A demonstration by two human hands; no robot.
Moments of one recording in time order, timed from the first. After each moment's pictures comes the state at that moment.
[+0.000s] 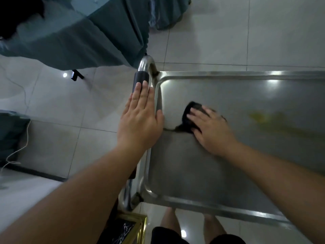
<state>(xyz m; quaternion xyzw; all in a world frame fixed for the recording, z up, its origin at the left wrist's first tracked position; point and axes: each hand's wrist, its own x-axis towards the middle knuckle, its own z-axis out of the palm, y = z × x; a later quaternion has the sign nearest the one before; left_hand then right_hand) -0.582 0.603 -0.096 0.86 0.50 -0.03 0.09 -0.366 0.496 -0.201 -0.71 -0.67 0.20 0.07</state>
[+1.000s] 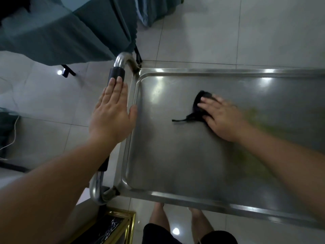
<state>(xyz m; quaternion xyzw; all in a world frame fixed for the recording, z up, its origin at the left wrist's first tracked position) -0.586 0.598 -0.100 0.86 0.50 -0.05 0.04 -0.257 0.466 -0.199 -0.72 -0.67 0.20 0.04</state>
